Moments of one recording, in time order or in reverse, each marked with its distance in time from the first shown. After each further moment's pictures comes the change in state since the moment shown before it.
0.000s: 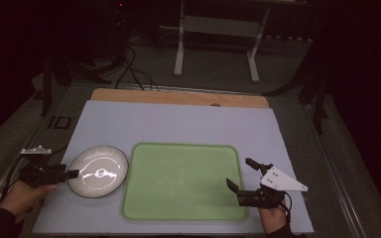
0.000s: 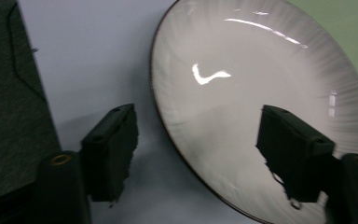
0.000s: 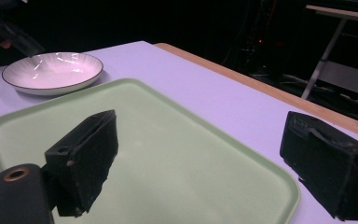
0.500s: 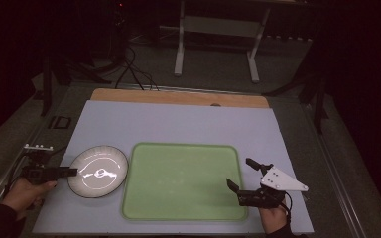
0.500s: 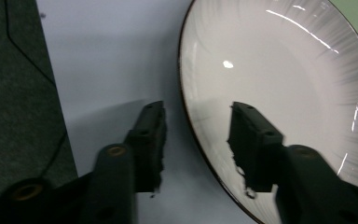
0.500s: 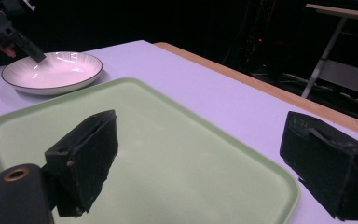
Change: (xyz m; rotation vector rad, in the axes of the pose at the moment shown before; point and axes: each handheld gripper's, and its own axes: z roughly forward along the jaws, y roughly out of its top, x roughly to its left) left arm 0.013 0.003 0.009 0.062 -0.033 -0.119; right arm -0.001 -0.001 0.000 0.004 -0.001 0.004
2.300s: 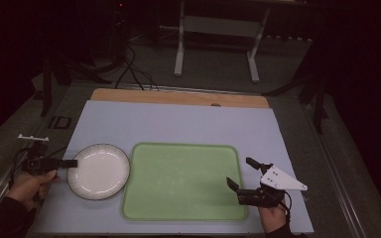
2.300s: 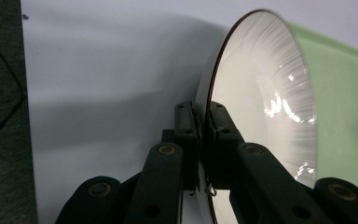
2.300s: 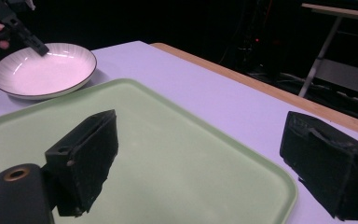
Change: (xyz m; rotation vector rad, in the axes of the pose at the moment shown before) left arm 0.001 0.021 -0.006 -0.019 -0.108 -0.210; right arm -0.001 -0.001 0.002 -0.003 -0.010 0.010
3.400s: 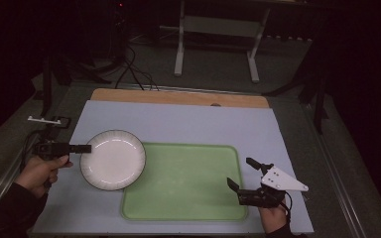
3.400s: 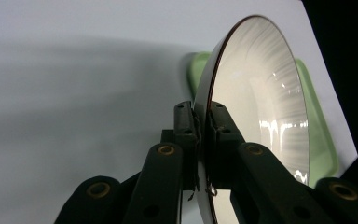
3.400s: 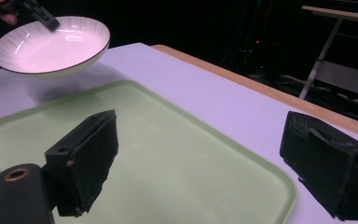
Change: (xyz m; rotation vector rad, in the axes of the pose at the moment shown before) left arm -0.073 0.033 -0.007 -0.032 -0.087 0.110; right arm 0.000 0.000 -0.002 -0.007 0.003 -0.002
